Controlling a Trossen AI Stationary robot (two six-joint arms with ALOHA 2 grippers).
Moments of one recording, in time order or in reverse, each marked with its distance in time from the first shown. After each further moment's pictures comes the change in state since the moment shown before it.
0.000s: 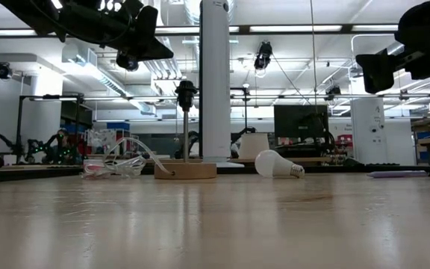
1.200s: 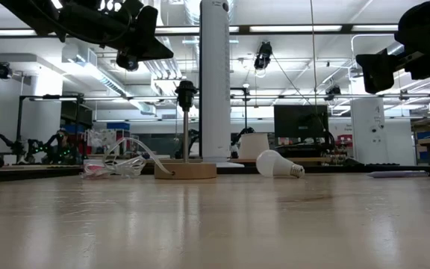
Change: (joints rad) left arm 0.000 0.000 0.000 0.000 0.000 0.000; right arm 0.000 0.000 0.000 0.000 0.000 0.000
